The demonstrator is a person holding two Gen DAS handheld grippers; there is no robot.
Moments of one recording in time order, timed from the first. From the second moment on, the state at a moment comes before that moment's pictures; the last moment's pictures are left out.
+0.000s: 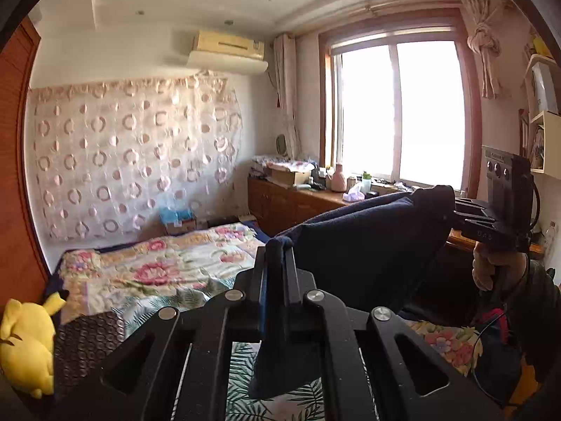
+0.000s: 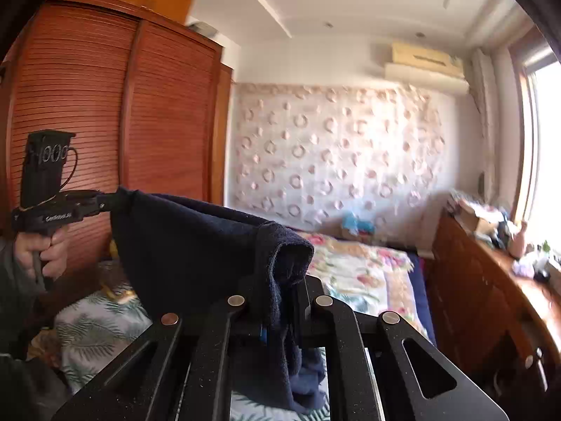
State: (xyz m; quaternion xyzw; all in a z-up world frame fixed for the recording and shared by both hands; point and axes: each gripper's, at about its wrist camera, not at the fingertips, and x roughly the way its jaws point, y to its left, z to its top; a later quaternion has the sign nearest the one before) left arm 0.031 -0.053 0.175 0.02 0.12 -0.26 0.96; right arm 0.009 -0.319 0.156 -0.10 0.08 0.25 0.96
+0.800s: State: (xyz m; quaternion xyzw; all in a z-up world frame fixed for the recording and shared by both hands) left arm 0.178 0.013 -0.024 0.04 0.34 -0.14 0.93; right arm 0.234 -0.292 0.041 -0.13 0.35 0.18 0.91
